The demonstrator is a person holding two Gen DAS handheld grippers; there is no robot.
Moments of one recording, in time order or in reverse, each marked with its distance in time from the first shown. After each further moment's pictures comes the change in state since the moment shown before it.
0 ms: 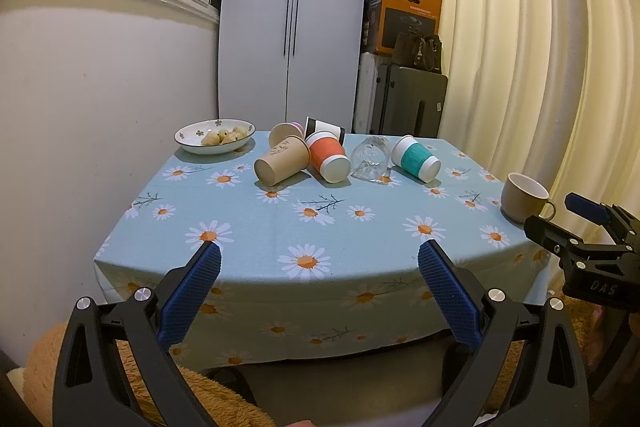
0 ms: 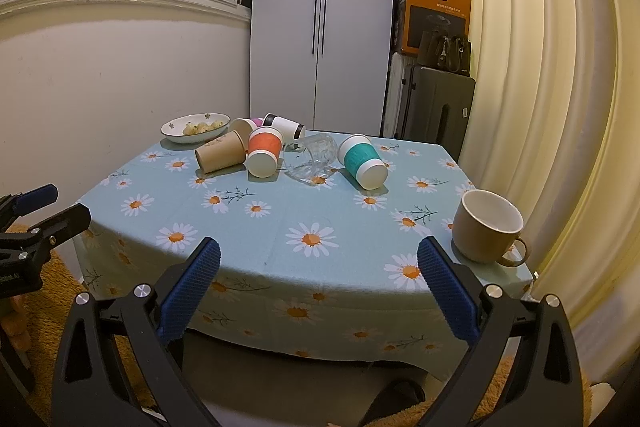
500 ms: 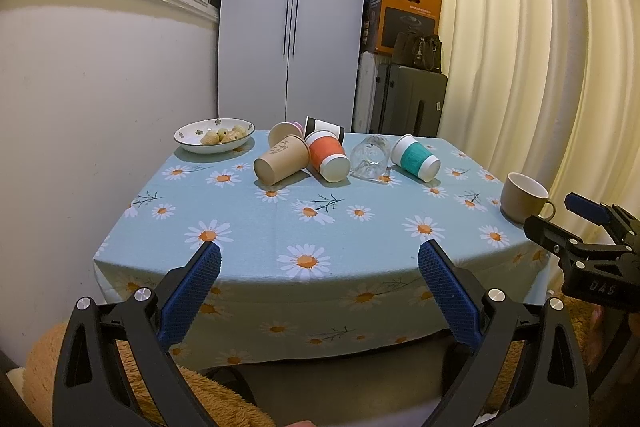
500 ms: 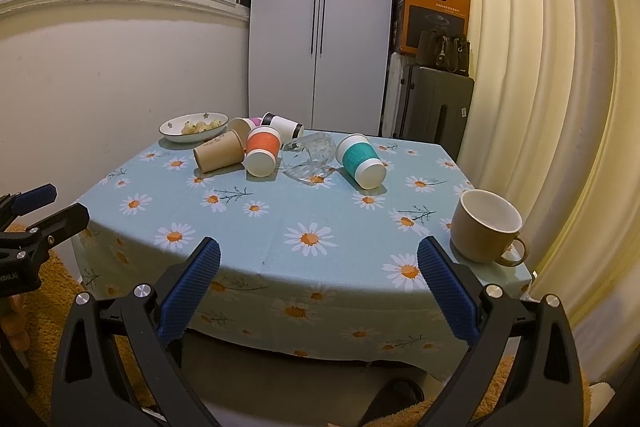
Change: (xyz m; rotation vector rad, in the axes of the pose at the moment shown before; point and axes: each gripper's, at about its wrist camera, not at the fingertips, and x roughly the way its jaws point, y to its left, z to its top) left arm -0.001 0.000 0.000 0.004 0.002 -0.002; right arm 0.002 -0.001 -0.002 0.002 0.007 -0.004
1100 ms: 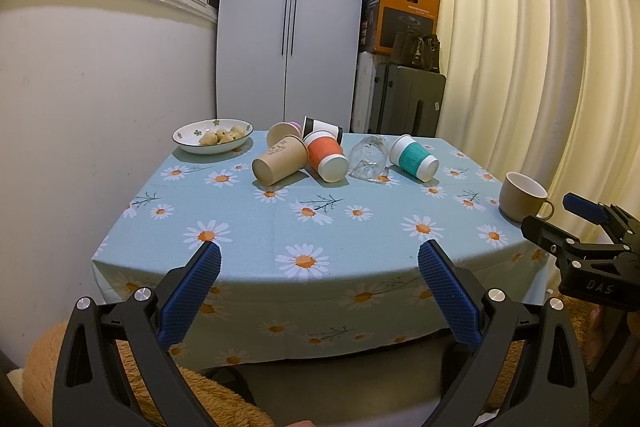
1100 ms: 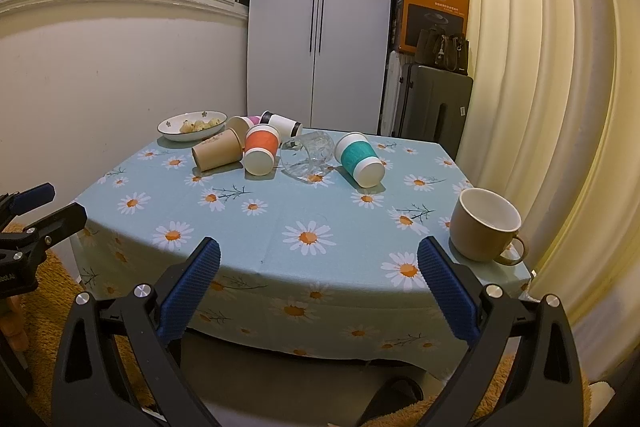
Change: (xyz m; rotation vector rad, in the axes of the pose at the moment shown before) left arm -0.001 0.001 0.000 -0.003 0.001 -0.005; right arm 0.000 0.000 0.001 0.000 0.005 0.000
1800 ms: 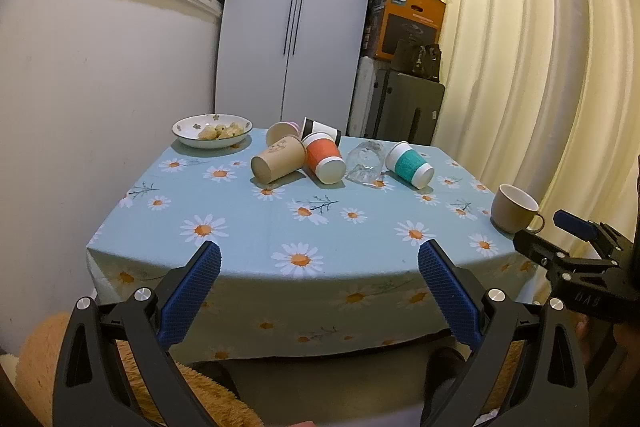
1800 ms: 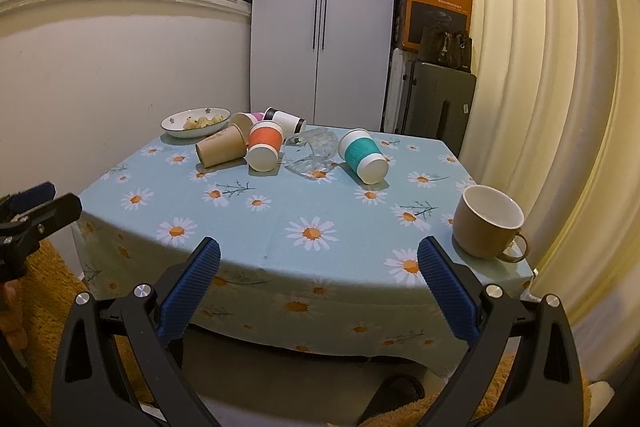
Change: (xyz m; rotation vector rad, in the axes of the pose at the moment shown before) left arm -0.005 0.006 0.000 -0.056 -0.005 -0.023; right arm 0.000 -0.002 0.000 0.018 0.025 0.023
